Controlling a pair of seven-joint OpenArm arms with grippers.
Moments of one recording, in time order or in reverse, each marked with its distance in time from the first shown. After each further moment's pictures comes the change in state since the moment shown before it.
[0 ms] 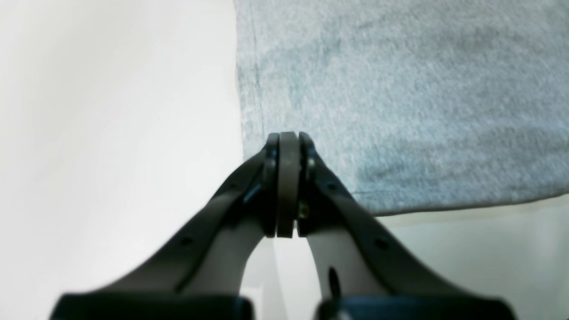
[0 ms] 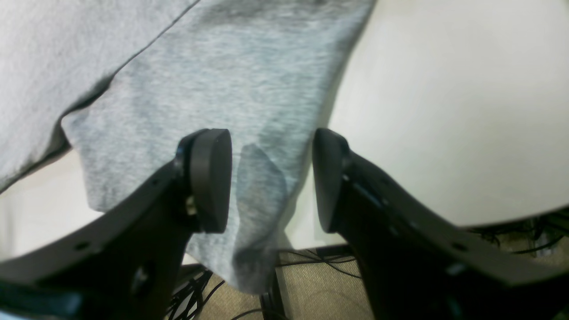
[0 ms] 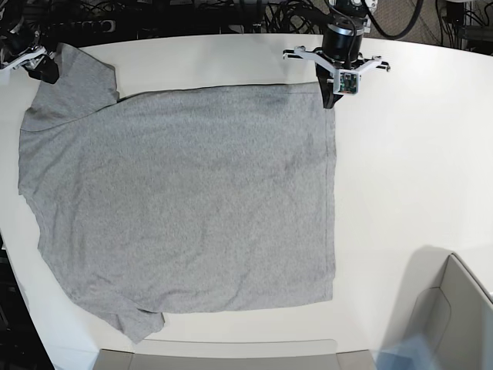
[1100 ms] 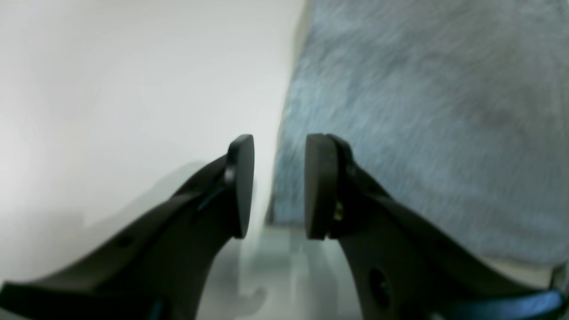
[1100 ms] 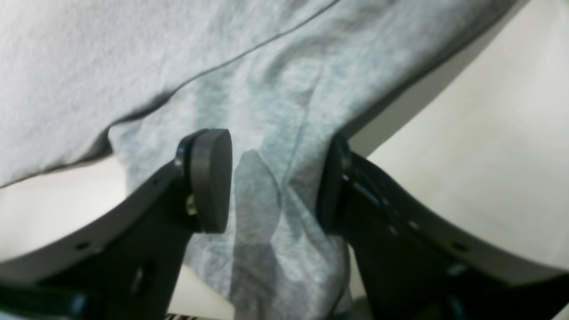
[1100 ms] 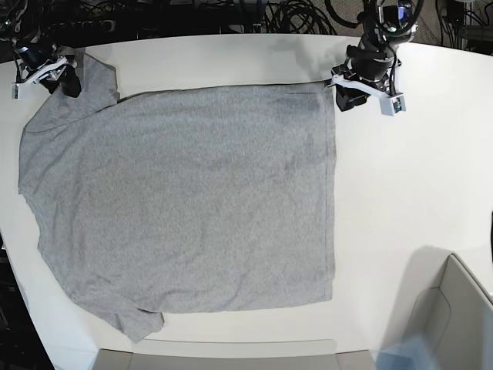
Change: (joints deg) left arm -10.0 -1.9 -16.0 -3.5 -35.2 0.5 23.4; right arm 2.4 -3.0 -7.3 3.0 -6.0 0.7 3.9
